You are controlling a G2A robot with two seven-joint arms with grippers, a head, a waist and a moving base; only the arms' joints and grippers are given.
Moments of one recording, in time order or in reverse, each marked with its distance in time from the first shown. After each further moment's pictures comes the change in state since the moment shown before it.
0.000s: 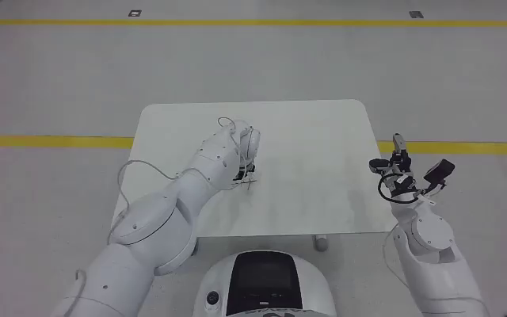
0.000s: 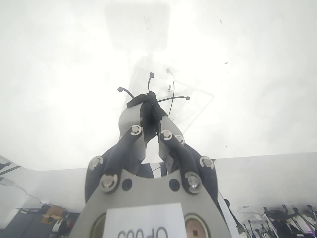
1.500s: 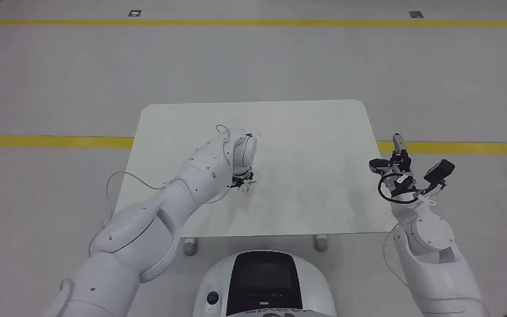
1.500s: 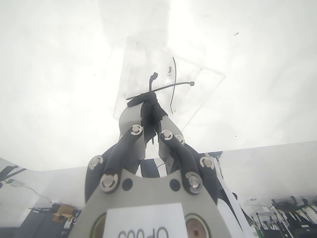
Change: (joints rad) left arm 0.090 0.127 -0.048 -0.256 0.066 0.033 -0.067; right arm 0.000 0.000 0.000 0.000 0.000 0.000 0.000
